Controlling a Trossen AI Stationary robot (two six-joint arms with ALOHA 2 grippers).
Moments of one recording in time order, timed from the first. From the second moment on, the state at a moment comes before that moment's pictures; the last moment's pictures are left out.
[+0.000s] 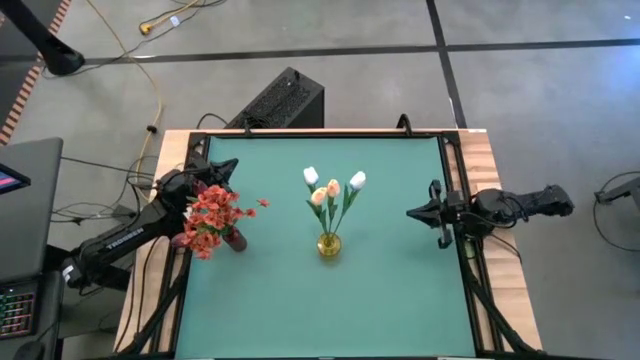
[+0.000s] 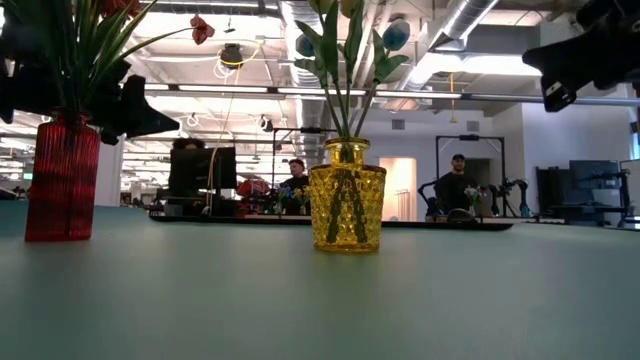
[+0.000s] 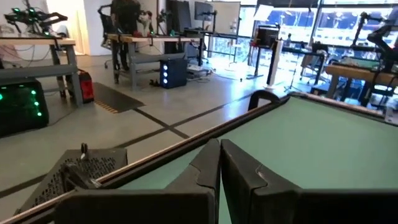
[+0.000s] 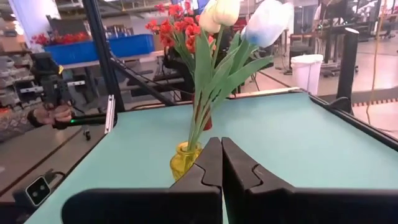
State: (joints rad) left arm 0.71 0.22 0.01 0.21 -0.05 -0.07; right arm 0.22 0.04 0.14 -0.08 0.22 0.13
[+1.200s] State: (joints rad) left arm 0.70 0.22 0.01 0.17 0.10 -0.07; right arm 0.19 0.04 0.01 0.05 0.13 0.15
